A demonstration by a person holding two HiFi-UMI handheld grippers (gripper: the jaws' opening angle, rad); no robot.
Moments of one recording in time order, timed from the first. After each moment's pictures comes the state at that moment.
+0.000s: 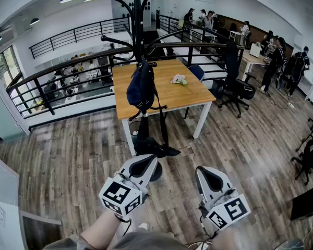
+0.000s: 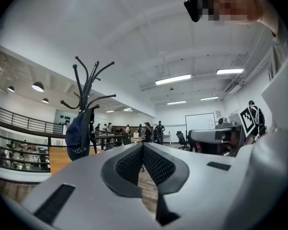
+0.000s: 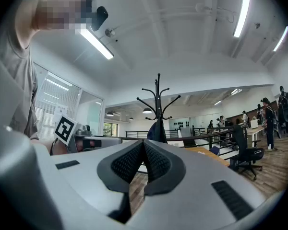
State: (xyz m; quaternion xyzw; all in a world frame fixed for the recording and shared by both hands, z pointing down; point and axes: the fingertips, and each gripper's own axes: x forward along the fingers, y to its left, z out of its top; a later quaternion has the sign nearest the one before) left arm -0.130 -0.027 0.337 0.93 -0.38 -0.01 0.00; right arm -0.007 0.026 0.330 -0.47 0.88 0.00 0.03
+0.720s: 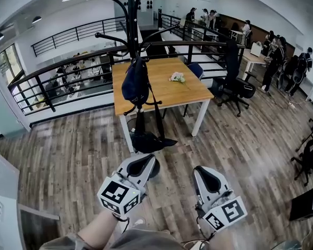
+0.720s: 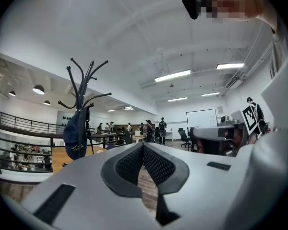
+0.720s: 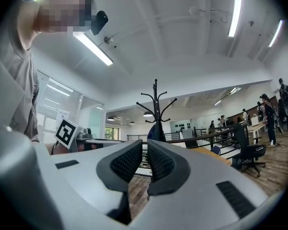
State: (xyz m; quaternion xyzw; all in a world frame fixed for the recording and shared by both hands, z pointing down) left arm -0.107 -0.006 0.347 0.92 -0.40 0.00 0.00; right arm 0.019 0.050 0.339 -0.46 0.89 -0.01 0.06
